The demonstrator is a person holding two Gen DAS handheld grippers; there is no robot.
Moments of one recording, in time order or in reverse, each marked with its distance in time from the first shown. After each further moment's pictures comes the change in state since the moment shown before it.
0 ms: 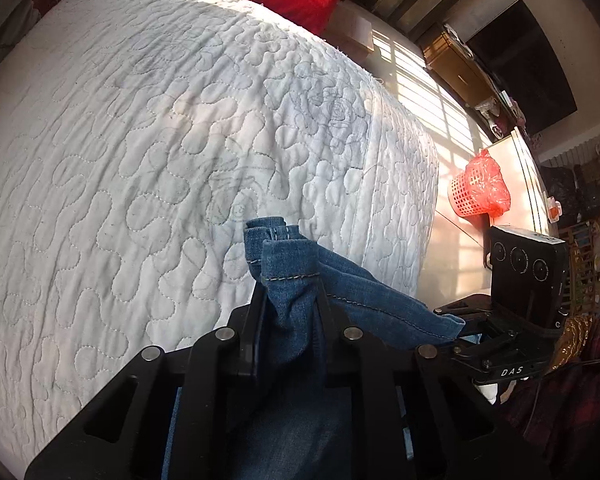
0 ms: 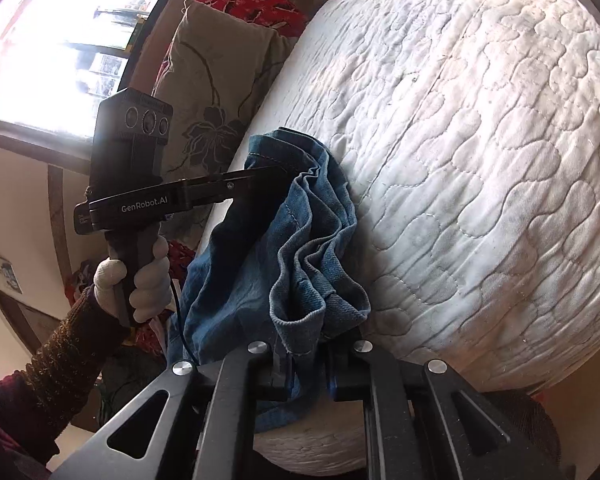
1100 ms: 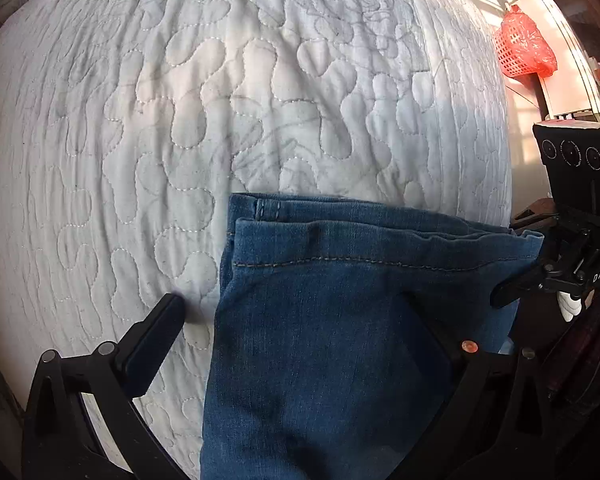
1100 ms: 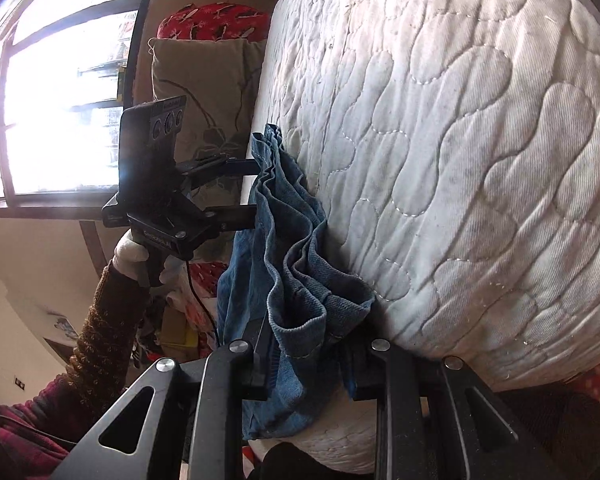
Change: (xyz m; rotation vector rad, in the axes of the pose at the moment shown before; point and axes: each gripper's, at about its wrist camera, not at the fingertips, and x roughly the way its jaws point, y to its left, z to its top) left arm 0.059 -0.008 0.033 0.357 0.425 0.275; right arm 0.008 -0.063 -0.008 0.253 0.028 0.215
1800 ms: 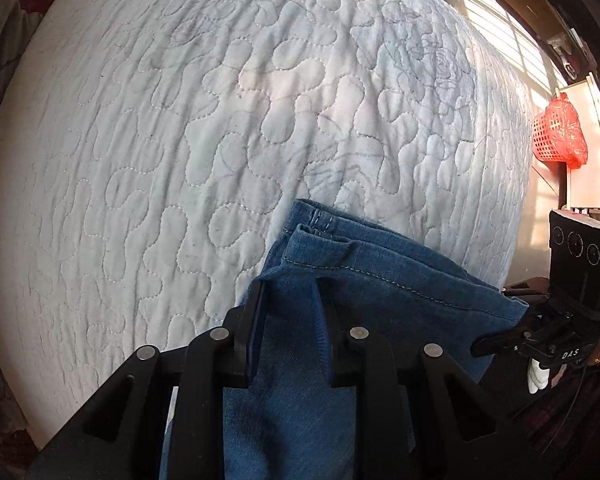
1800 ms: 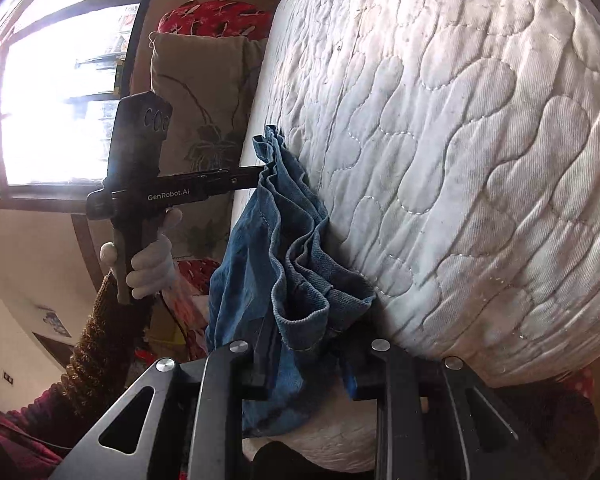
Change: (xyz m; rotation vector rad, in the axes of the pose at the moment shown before) left arm -0.020 0.035 -0.013 -0.284 -0.049 0.010; right arm -0.001 0.005 0.002 -0.029 0.000 -0.039
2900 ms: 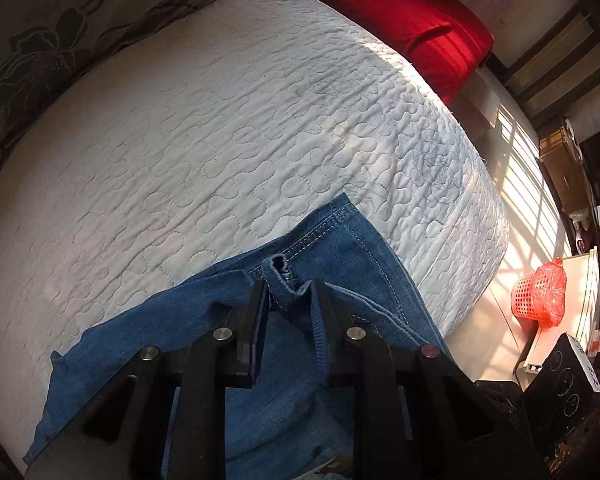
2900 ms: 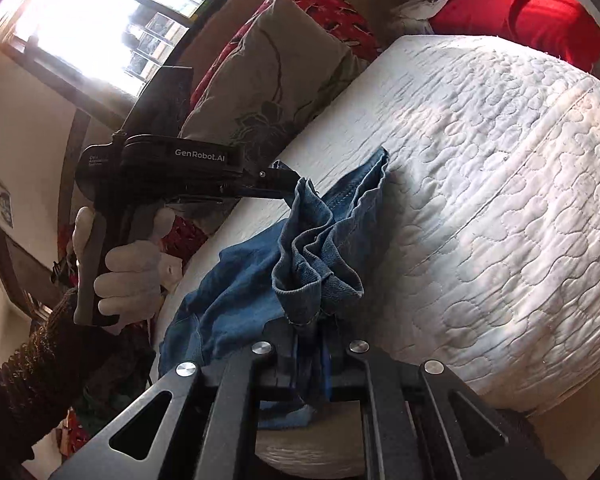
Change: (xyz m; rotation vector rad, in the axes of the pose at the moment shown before) left arm -0.080 0.027 -0.106 -0.561 -0.328 -0.044; right arm 0.009 0.132 -0.032 -0.485 -0.050 -0.197
